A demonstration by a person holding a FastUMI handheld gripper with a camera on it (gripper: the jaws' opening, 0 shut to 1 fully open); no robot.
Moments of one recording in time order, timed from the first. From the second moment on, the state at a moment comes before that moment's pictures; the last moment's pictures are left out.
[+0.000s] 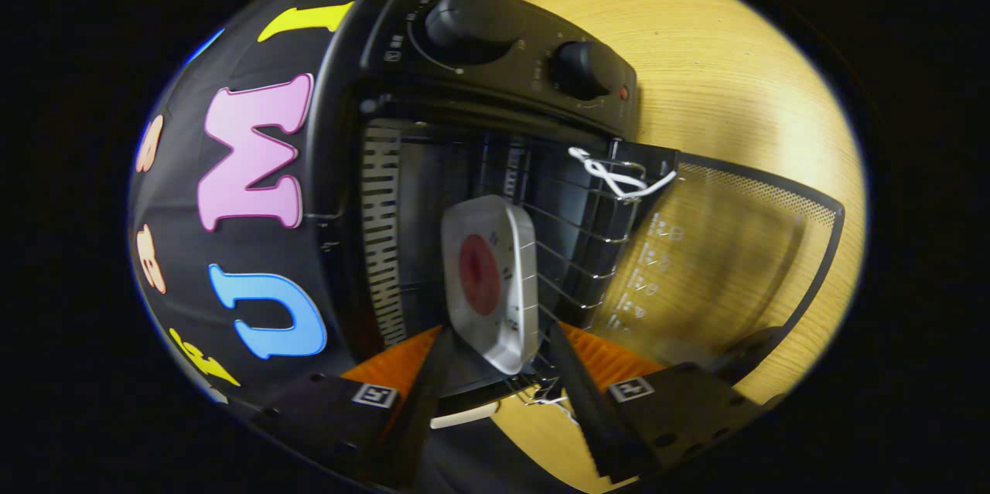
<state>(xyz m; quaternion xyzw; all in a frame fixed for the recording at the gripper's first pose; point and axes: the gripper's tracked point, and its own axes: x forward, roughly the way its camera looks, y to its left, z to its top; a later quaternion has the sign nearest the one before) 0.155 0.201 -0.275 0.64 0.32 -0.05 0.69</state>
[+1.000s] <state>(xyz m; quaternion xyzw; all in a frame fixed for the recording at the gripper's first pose) 0.044 0.188 -0.257 0.36 0.37 0.00 0.86</state>
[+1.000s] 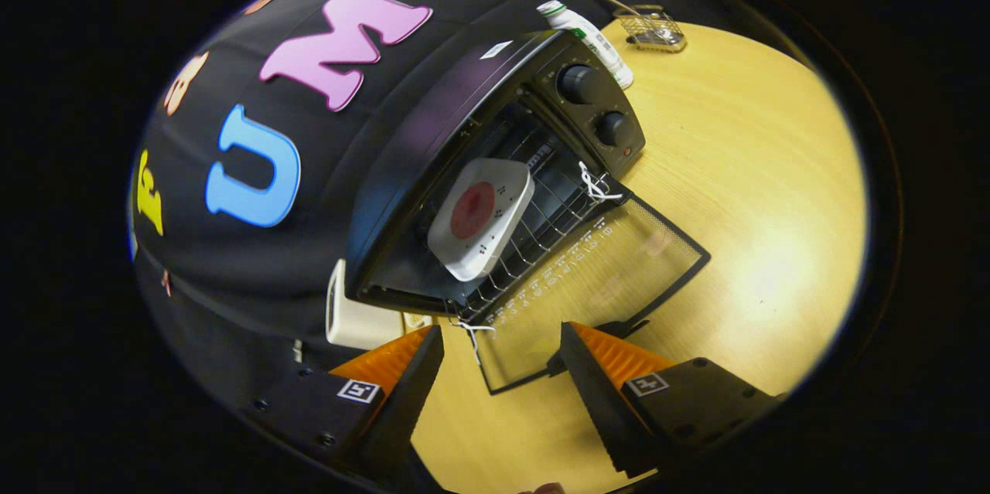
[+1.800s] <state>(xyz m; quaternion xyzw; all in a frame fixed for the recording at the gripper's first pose) -0.011 0.149 -0.359 0.00 0.46 0.00 0.89</state>
